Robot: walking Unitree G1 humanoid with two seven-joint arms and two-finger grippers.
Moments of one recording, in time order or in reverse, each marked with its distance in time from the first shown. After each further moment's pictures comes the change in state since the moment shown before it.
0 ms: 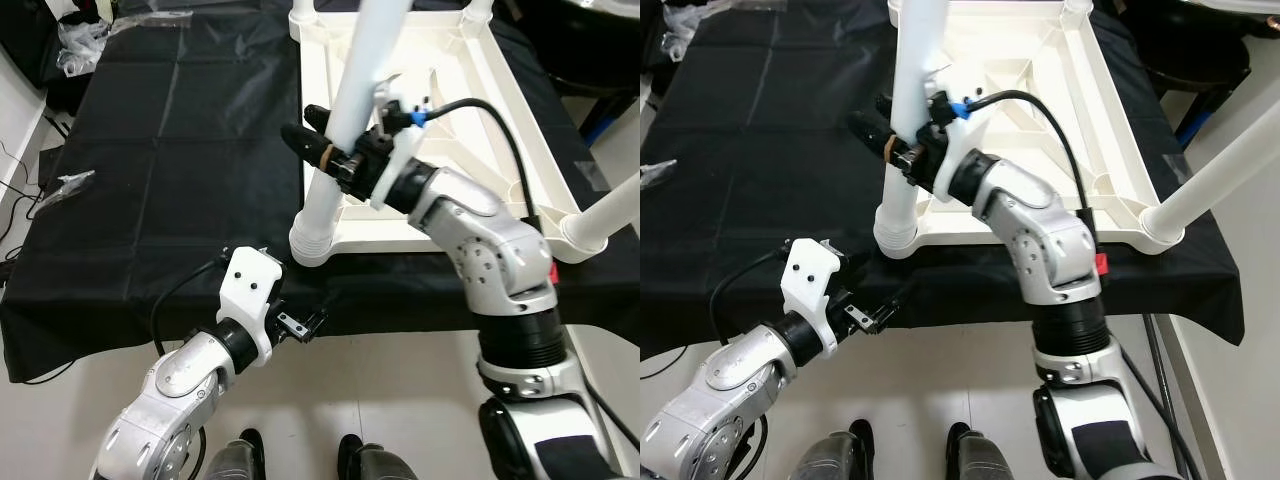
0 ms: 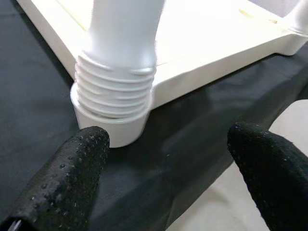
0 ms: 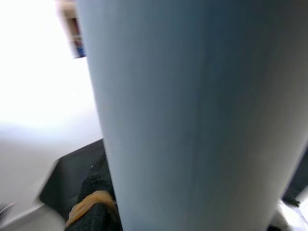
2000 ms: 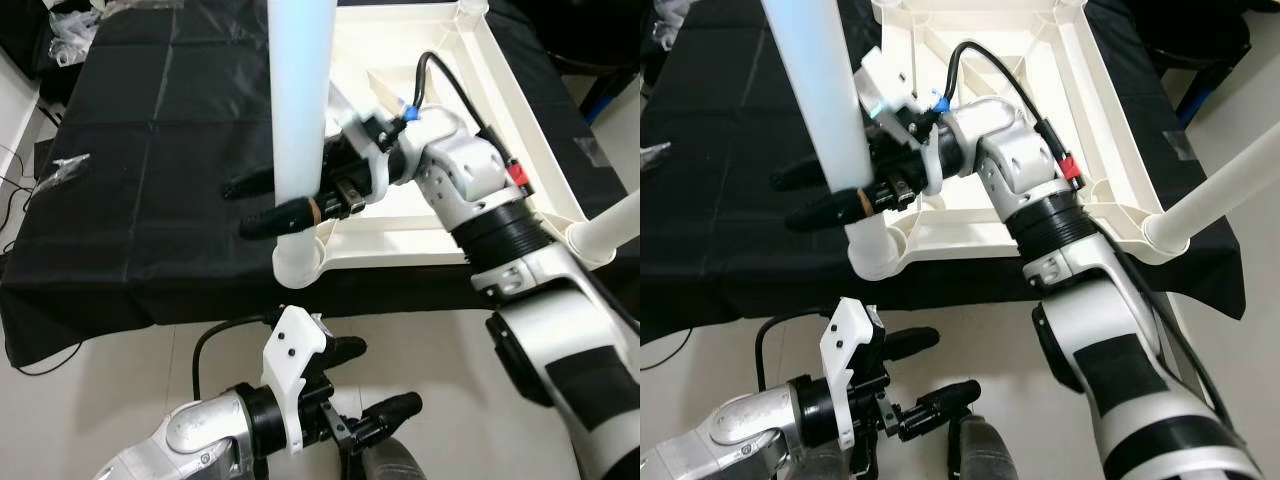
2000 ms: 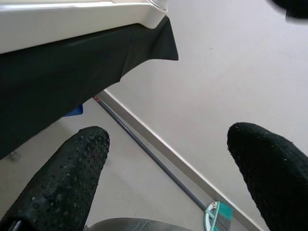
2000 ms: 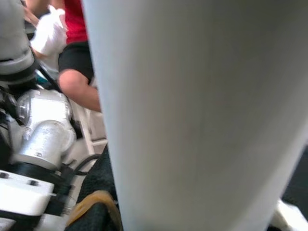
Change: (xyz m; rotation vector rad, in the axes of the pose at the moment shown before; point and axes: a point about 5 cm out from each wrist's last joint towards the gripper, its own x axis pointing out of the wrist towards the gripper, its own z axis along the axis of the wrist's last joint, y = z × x) left arm -0.029 -0.066 -0.005 -0.260 0.112 -0.498; right arm 0.046 -0.001 0.037 -0.175 0.141 0.850
